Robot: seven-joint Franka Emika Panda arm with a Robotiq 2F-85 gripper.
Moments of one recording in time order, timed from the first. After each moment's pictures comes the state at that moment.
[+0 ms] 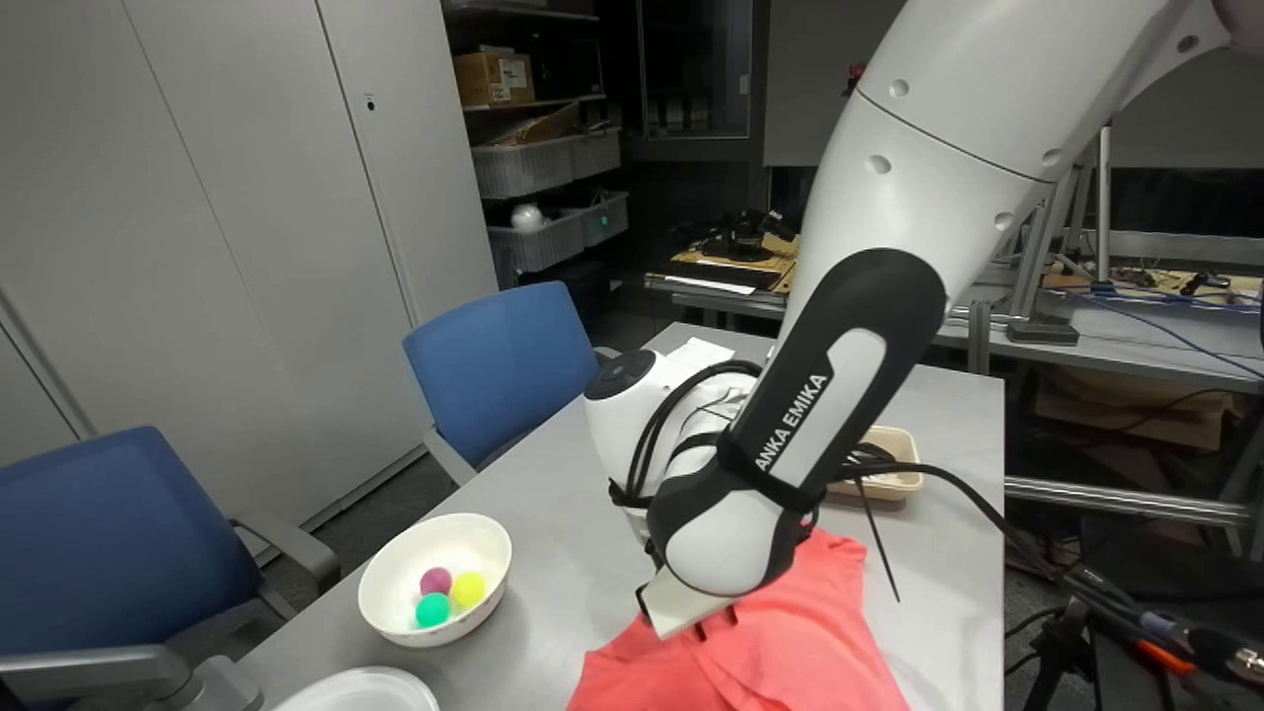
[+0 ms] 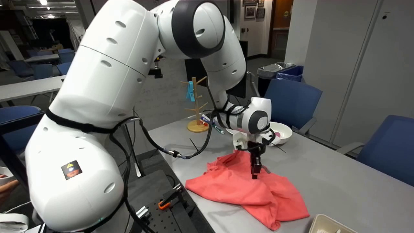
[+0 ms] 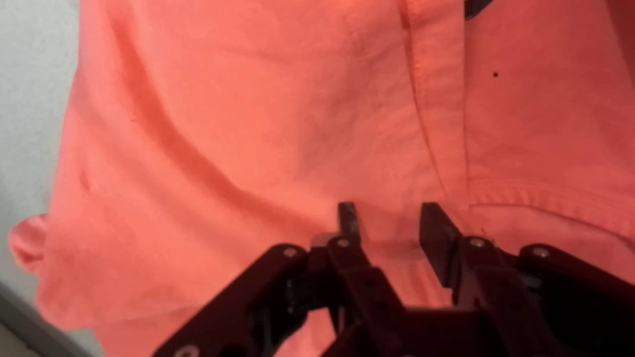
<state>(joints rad) 0.24 0.69 -0.11 -2.00 -0.13 2.50 0.92</state>
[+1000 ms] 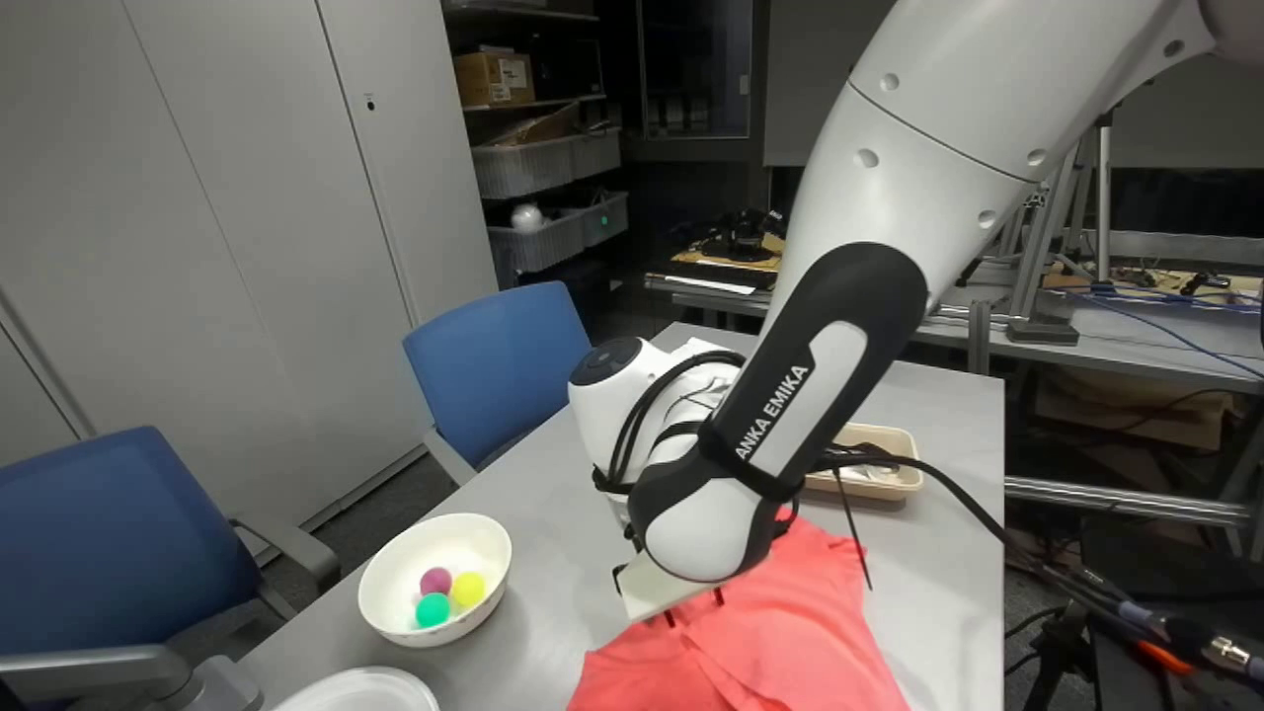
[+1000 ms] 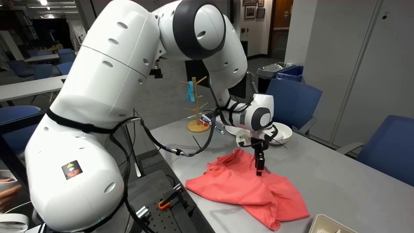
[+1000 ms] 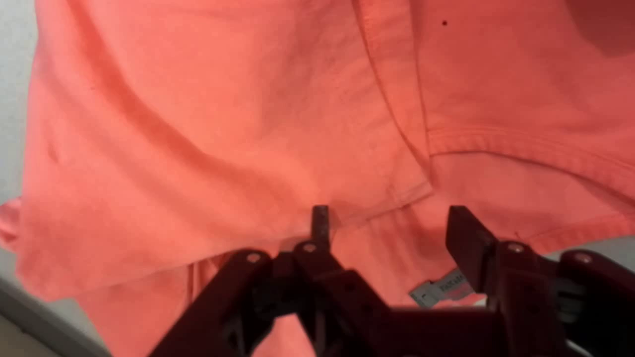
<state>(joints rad) 0.24 0.71 -0.12 -1.94 -0.13 2.50 0.97</state>
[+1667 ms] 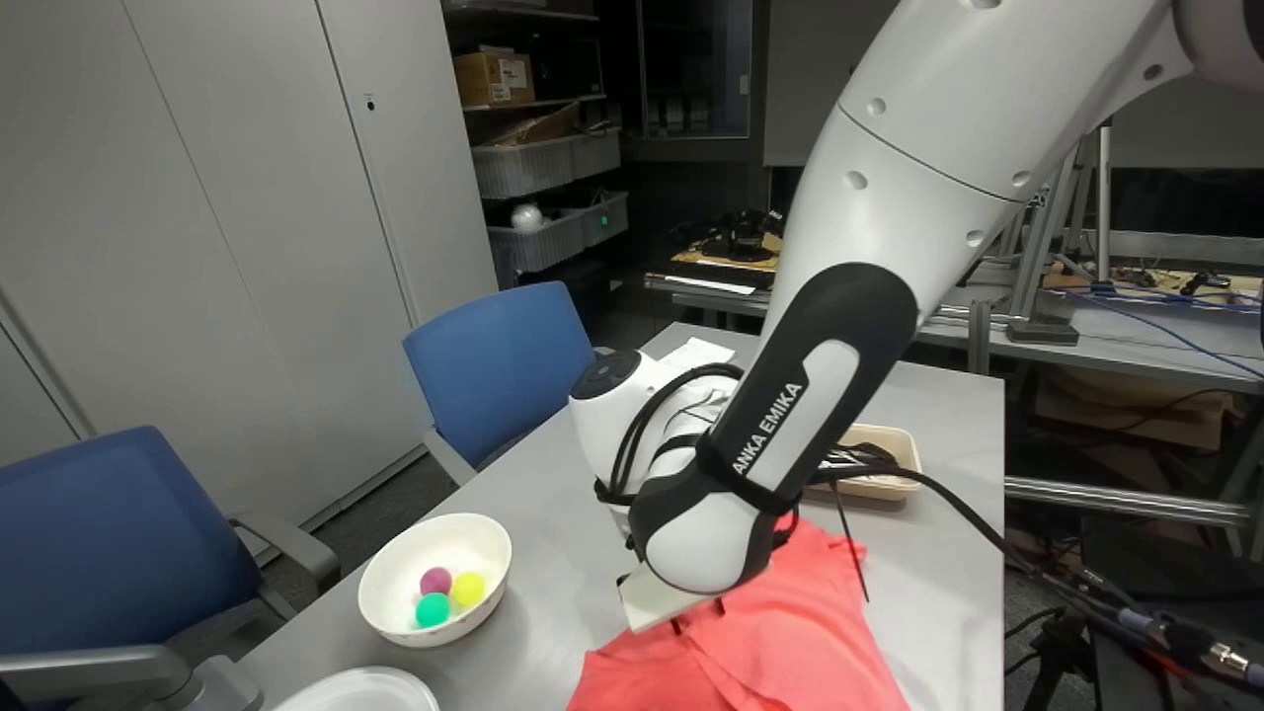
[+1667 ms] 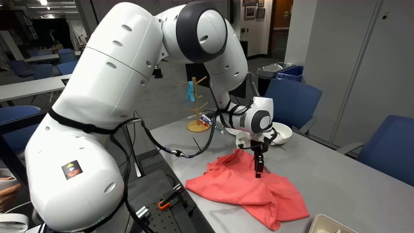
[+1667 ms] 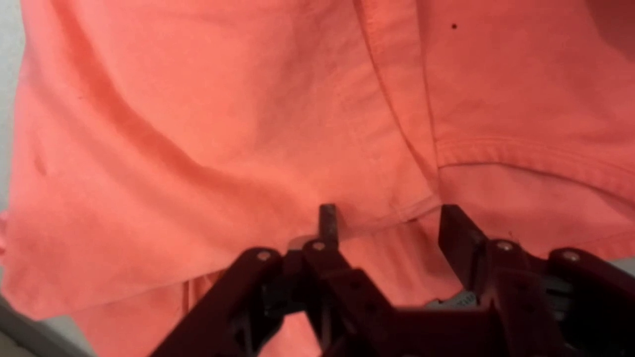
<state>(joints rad) 0.24 0.73 -0.12 -1.93 -0.13 2.50 0.98</state>
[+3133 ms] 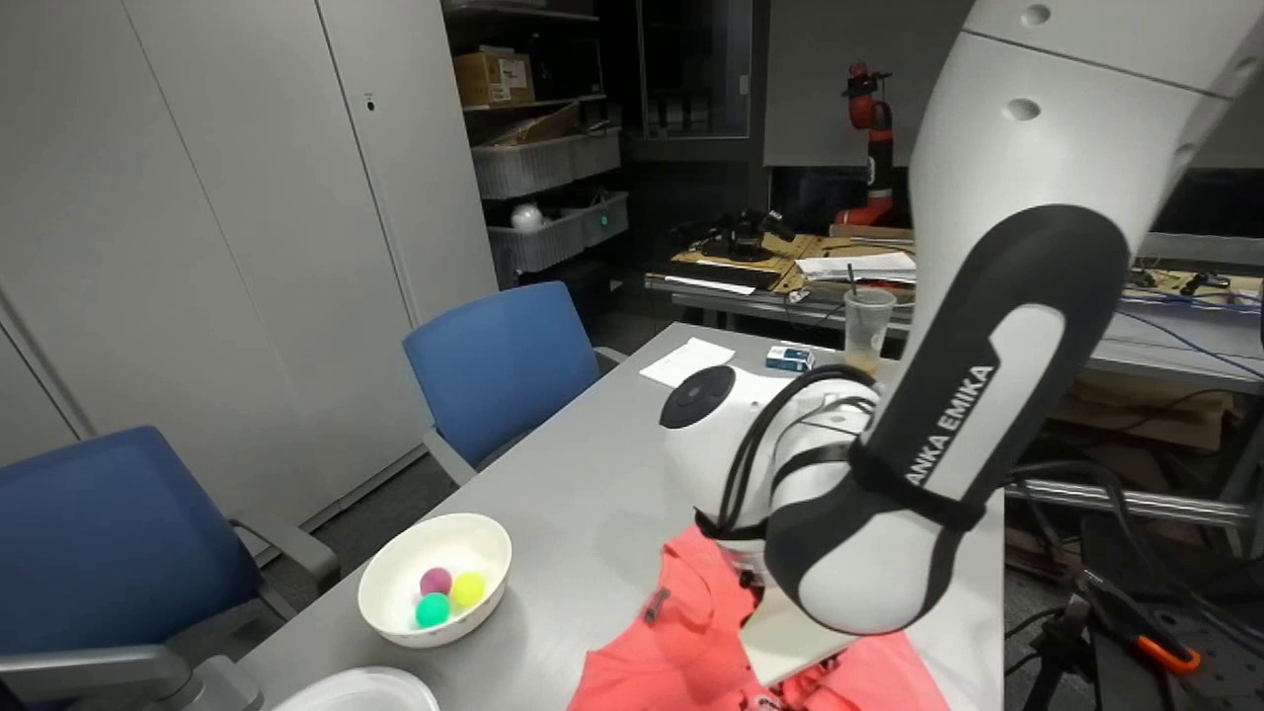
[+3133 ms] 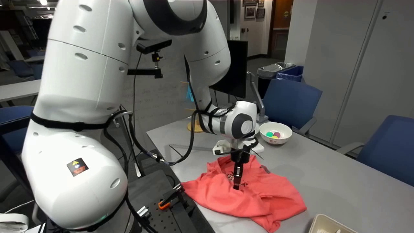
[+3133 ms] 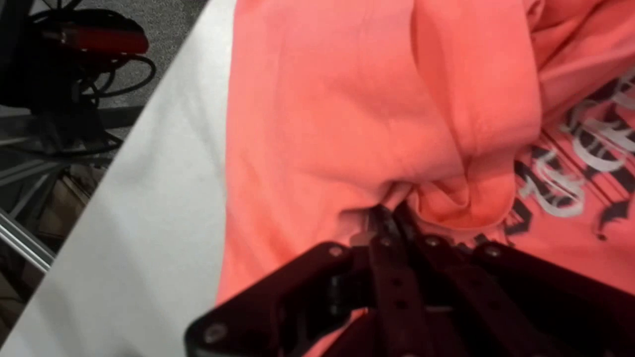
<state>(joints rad) 0.31 0.51 -0.16 -2.31 -0.16 2.49 1.09</state>
